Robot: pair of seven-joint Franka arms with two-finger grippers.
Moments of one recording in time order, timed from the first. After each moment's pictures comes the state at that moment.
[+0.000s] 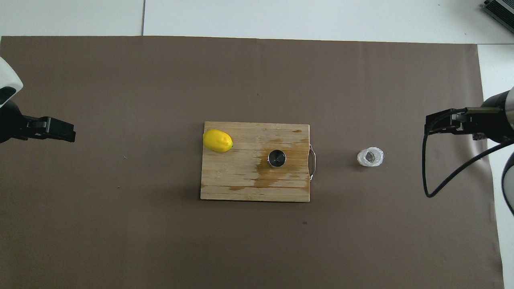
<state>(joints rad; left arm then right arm) 0.04 -0.04 -0.12 -1.65 -0.01 1.60 0.02 -0.02 -0.04 0.09 -1.60 -0.02 1.58 0.19</state>
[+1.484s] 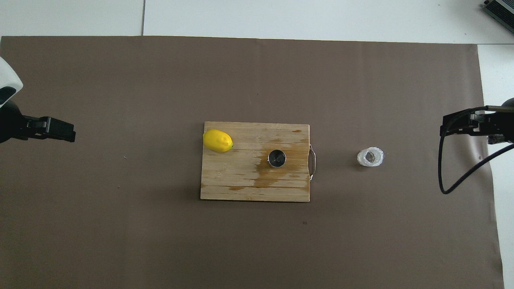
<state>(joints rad) 0.04 -0.04 -0.12 -1.65 -0.01 1.60 0.02 -0.03 -0.04 -0.02 -1.60 -0.02 1.55 0.15</state>
